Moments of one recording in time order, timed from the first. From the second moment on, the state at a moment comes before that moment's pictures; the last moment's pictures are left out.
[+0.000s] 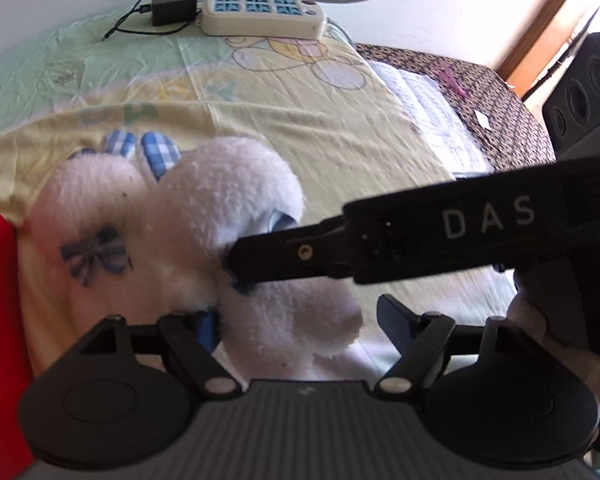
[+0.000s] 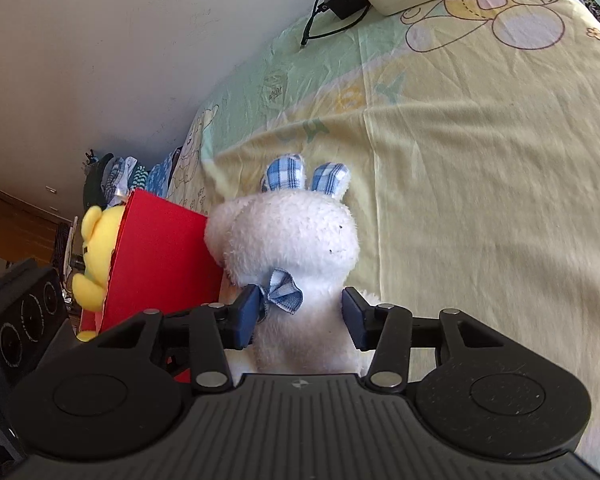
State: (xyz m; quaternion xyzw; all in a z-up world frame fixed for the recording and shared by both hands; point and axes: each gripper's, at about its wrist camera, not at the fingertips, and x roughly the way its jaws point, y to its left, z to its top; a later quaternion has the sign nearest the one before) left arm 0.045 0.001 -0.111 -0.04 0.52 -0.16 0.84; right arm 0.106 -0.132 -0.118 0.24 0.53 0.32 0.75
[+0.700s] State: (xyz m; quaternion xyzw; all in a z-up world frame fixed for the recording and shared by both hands) left arm -0.027 0.011 -0.135 0.00 0.53 -0.19 0.82; right arm -0.004 -0.129 -0.125 0.25 0.56 0.27 0.74
